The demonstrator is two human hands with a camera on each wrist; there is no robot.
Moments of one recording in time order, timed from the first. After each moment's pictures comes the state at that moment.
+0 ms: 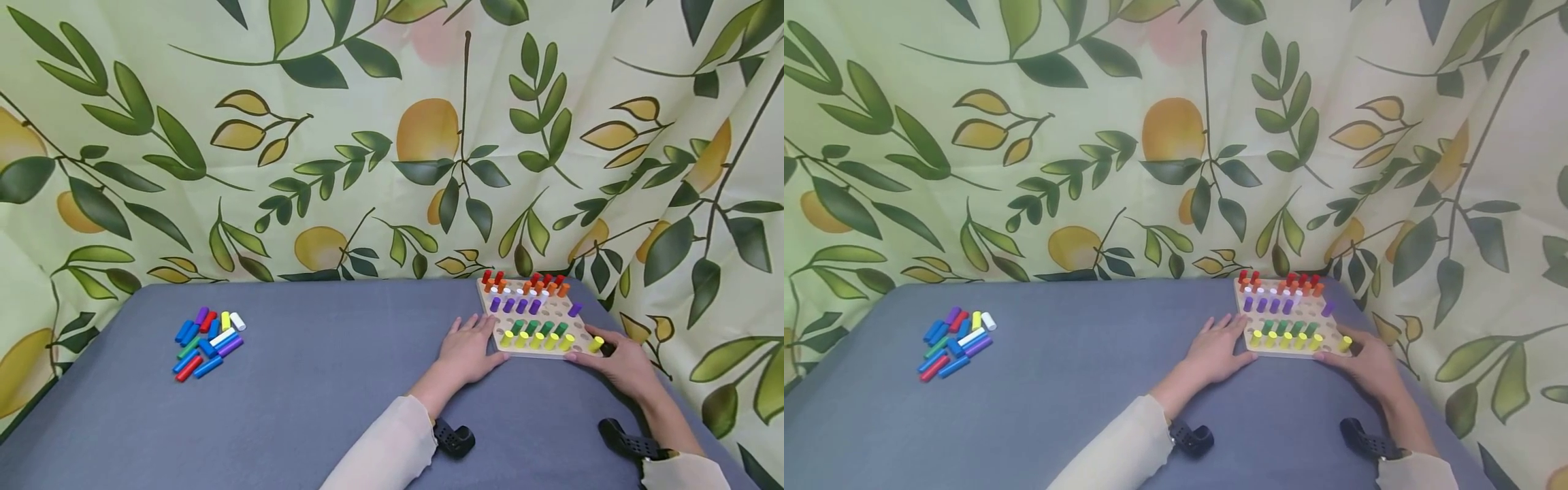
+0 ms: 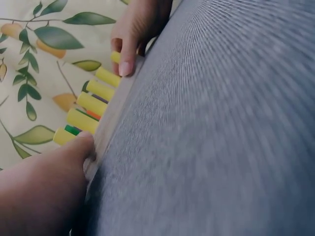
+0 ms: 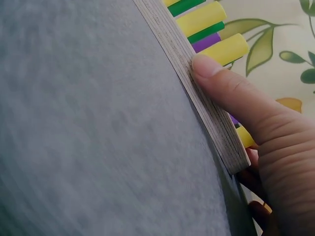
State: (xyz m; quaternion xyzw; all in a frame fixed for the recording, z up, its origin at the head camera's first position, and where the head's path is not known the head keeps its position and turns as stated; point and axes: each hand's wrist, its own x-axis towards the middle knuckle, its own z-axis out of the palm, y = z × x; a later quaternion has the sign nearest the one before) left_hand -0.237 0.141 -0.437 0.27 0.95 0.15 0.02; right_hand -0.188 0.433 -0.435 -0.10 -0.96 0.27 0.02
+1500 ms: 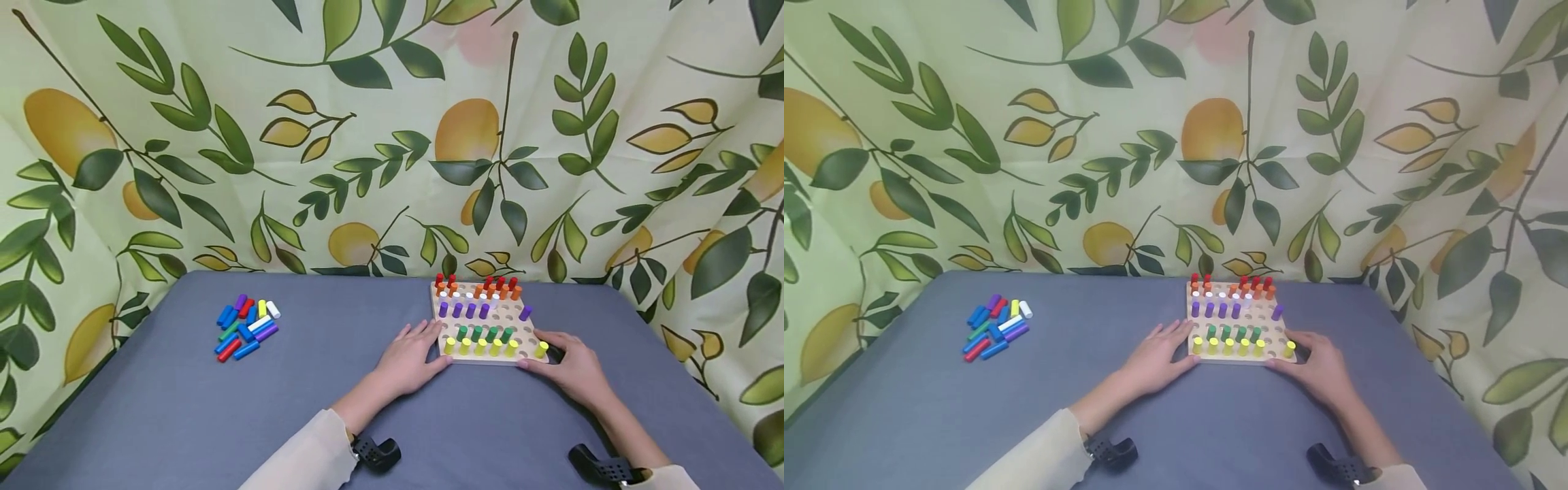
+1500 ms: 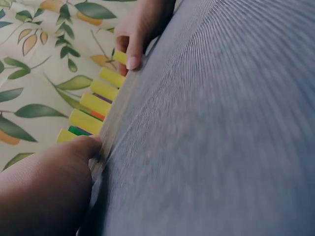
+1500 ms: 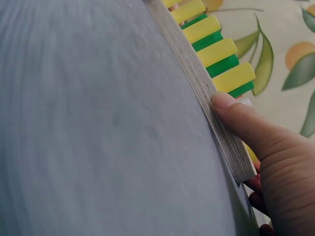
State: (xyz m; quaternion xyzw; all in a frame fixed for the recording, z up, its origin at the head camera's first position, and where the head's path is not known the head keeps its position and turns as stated) left_hand -0.222 -0.006 -0.439 0.25 0.95 0.21 0.01; right_hand -0.200 0.306 -0.440 0.03 -0.96 0.27 0.09
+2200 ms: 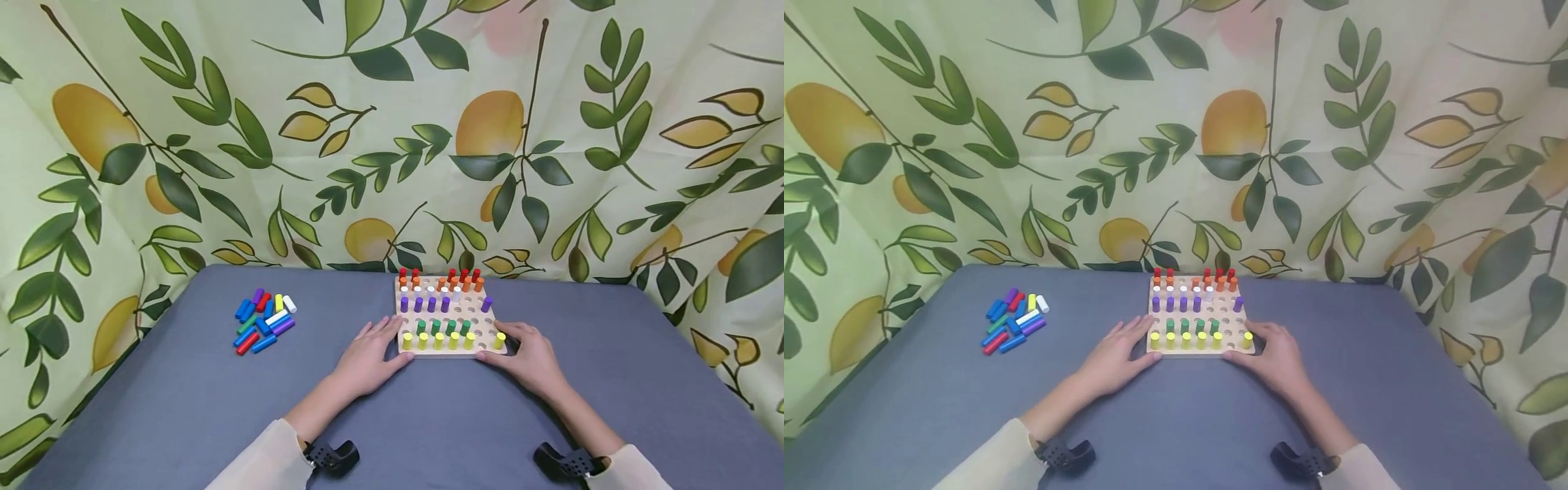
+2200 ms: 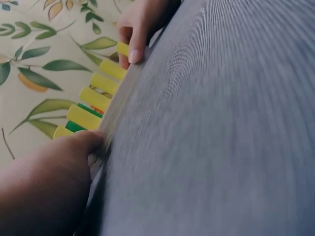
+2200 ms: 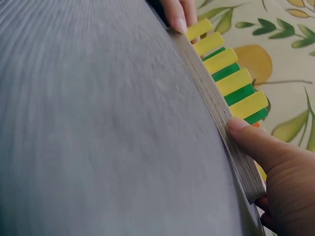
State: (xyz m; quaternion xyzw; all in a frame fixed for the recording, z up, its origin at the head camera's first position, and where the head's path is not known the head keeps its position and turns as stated) left_hand -0.212 -0.095 -0.441 0.19 0.95 0.25 -0.01; right_hand -0.220 0.214 -0.446 0.09 -0.94 0.29 0.11
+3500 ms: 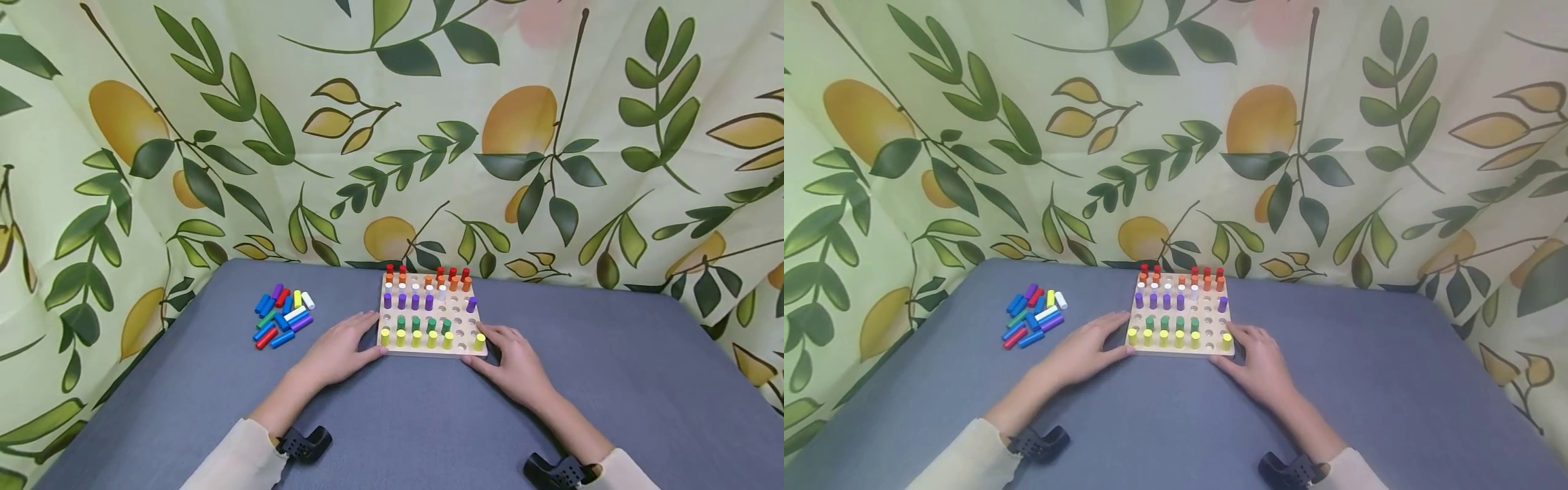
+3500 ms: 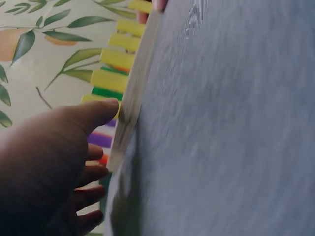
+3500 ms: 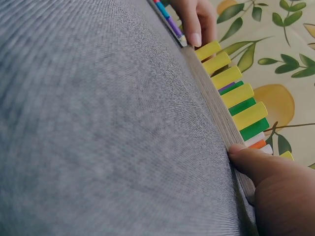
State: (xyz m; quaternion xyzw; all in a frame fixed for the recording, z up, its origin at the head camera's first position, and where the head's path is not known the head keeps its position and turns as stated) left_hand -0.212 -0.162 -0.419 0.15 0.96 0.22 0.01; right_hand -0.223 0.162 -0.450 0.17 -0.94 0.25 0.13
